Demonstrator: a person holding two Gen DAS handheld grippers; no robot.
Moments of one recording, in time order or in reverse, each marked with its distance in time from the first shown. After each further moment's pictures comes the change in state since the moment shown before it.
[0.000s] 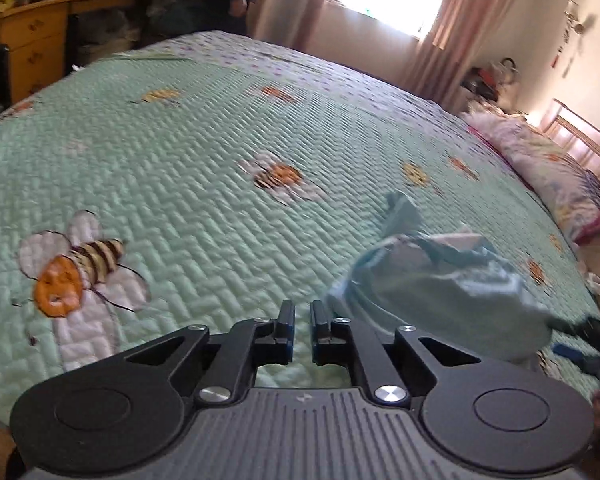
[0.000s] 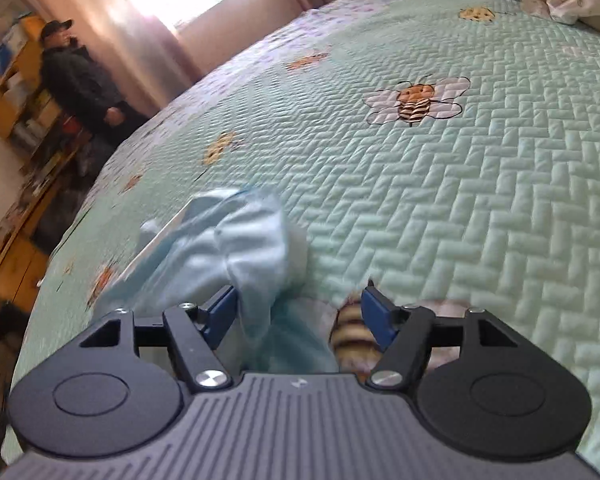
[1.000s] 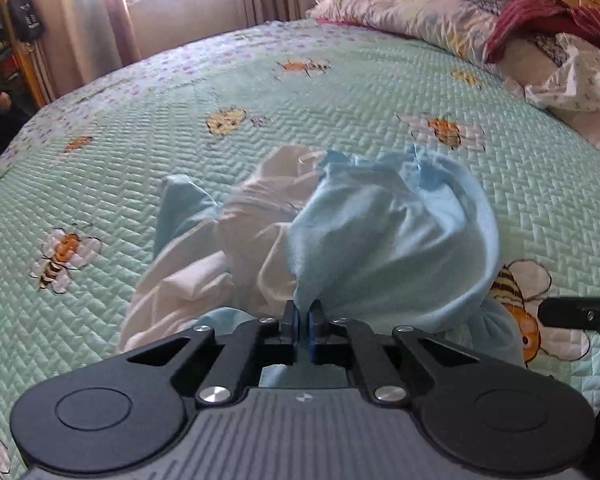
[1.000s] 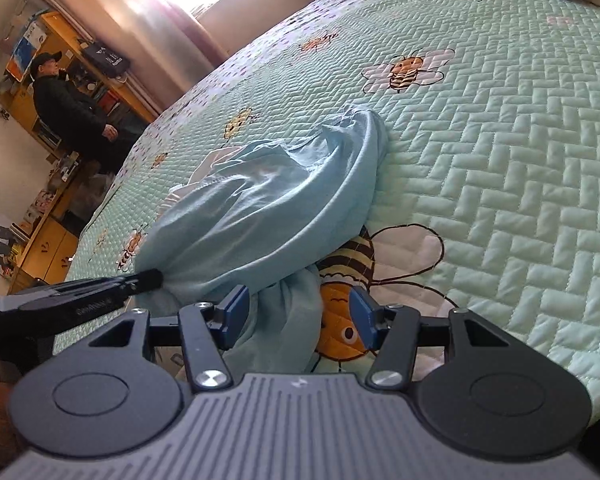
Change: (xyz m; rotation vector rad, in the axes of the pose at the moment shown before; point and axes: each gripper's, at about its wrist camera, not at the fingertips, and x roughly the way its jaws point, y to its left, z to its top) left arm 0.114 -0.225 -0.010 0.589 0.128 -0.052; right arm -0.064 -0.026 -0.042 -0.004 0.050 0.085
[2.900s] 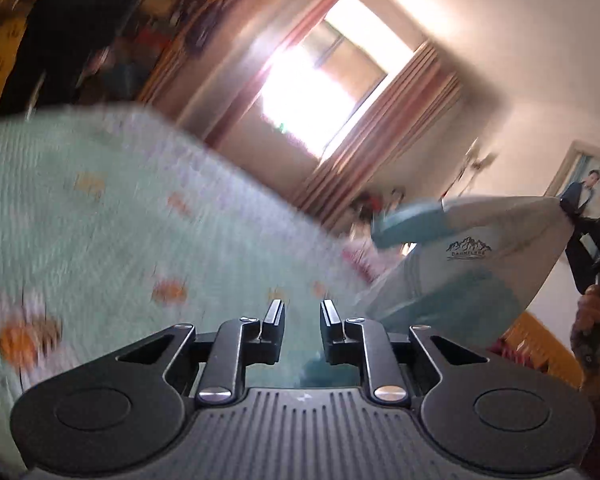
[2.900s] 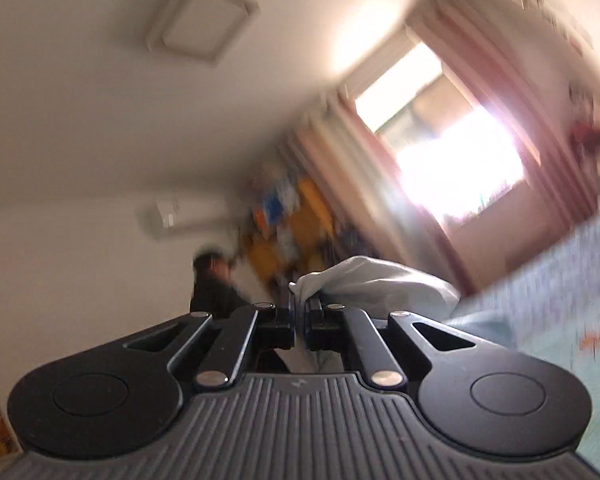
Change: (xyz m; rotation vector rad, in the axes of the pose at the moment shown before) left arm -0.254 0.199 -0.136 -0.742 -0.512 -0.266; right arm -0.170 0.234 0.197 -0.270 -0.513 0.667
